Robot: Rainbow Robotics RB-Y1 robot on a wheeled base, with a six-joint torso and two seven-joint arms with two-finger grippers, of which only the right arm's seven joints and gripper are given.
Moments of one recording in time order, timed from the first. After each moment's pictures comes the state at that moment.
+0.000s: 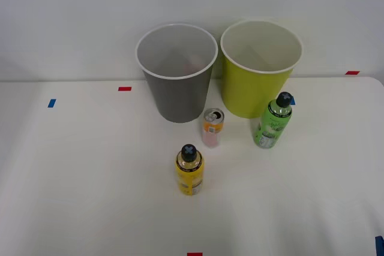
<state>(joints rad) 1.06 -0.37 -0.02 -1.86 -0.07 -0.94 1.19</state>
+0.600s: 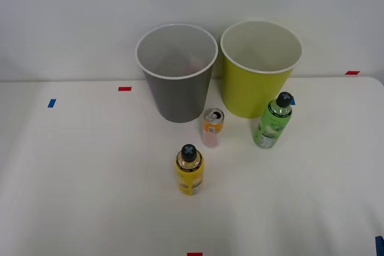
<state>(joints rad) 1.06 -0.37 -0.02 -1.86 -0.07 -0.94 1.19</state>
